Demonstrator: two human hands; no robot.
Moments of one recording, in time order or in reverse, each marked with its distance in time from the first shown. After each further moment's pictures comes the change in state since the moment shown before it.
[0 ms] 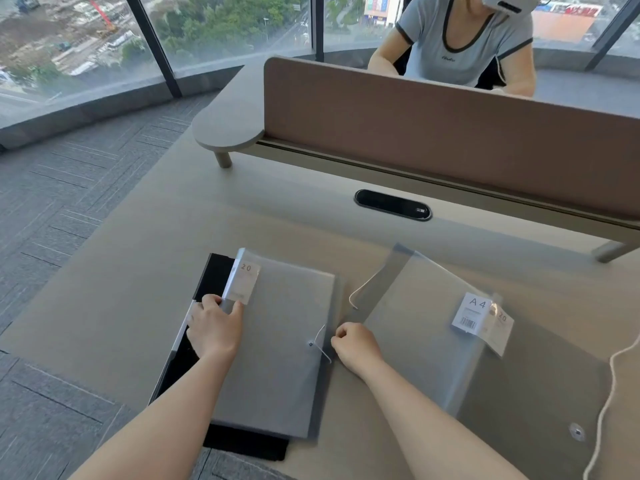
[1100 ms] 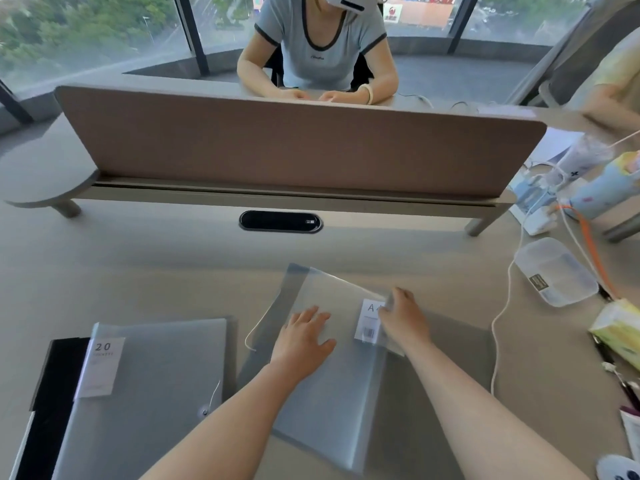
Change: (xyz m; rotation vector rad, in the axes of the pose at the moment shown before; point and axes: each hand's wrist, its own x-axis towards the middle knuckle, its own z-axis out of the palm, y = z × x) left_hand -0.141 0.205 0.156 0.284 -0.738 0.896; right_hand 0.035 0.147 -0.216 -0.011 0.455 0.191
